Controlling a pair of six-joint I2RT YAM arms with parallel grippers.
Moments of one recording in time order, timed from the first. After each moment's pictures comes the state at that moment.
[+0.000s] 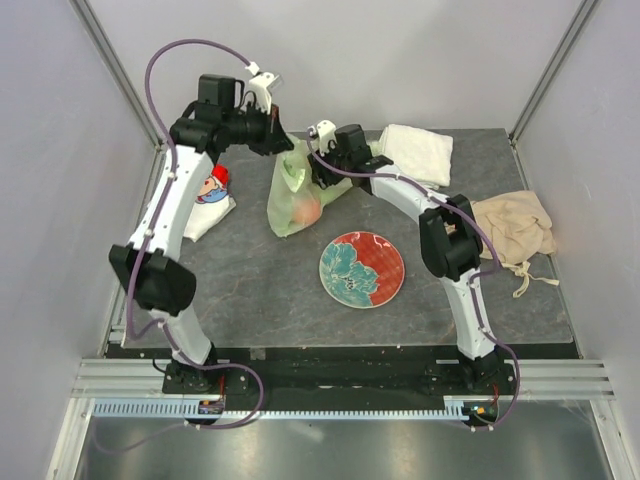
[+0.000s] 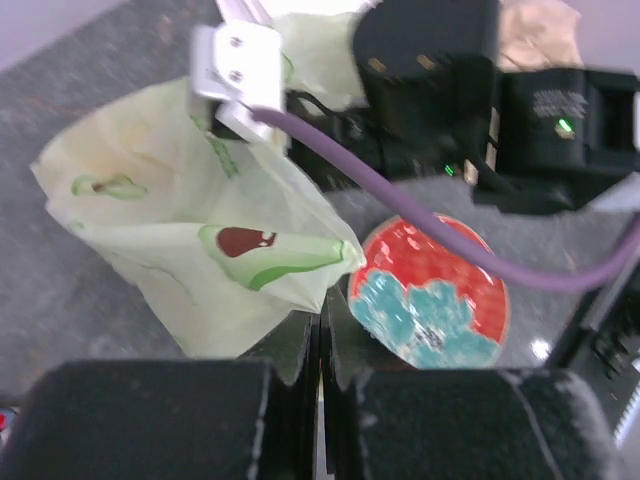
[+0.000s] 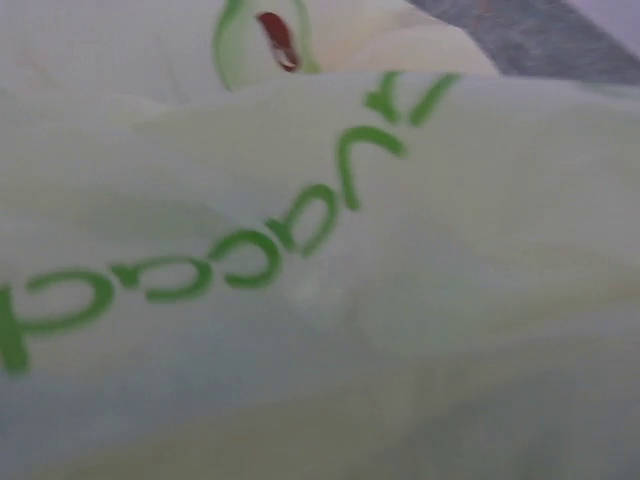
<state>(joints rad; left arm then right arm) -0.25 1.75 1.95 -0.78 0.61 0.08 0.52 2.27 1.92 -0.22 -0.23 -0.12</state>
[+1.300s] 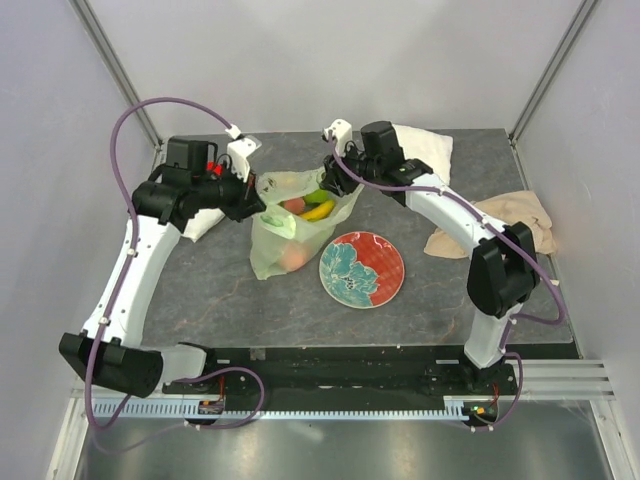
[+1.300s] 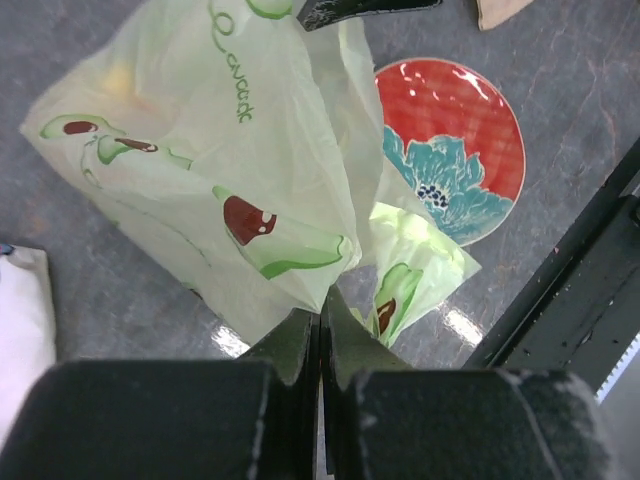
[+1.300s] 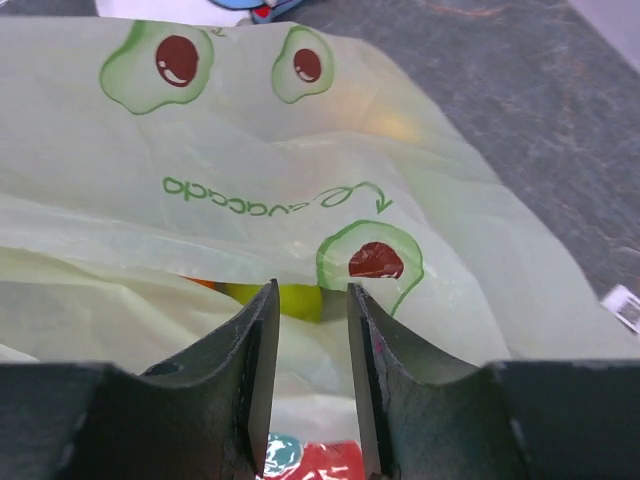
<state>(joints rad) -0.23 1.29 1.49 -0.90 0.55 0.28 0.52 1.82 1.60 -0.27 -0.43 -0.18</state>
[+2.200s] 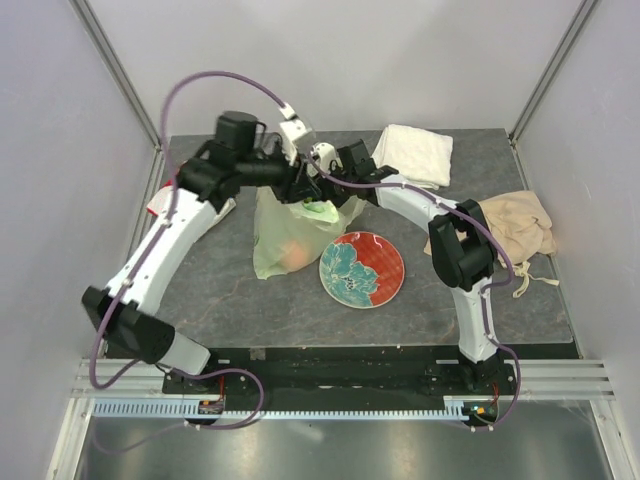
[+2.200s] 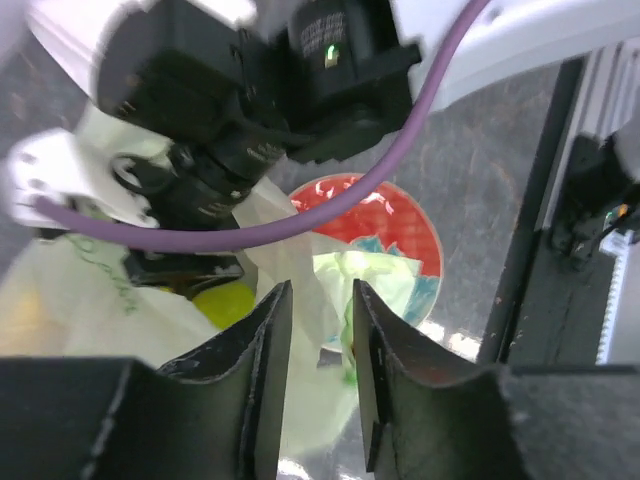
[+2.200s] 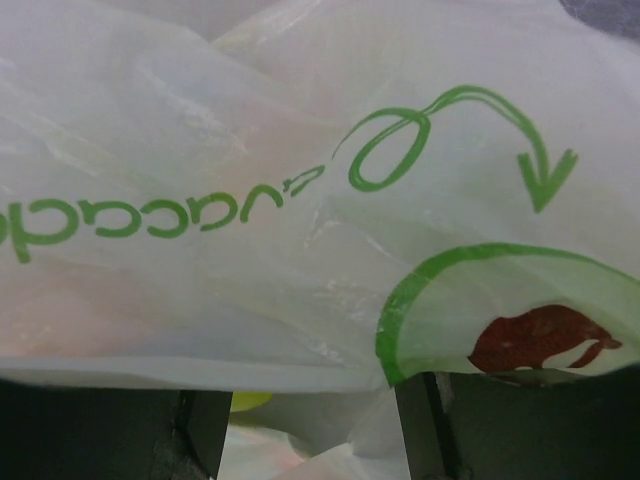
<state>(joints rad) -0.43 1.45 1.69 -0.74 0.68 0.24 0.55 2.12 1.70 -0.30 -0.39 -0.13</state>
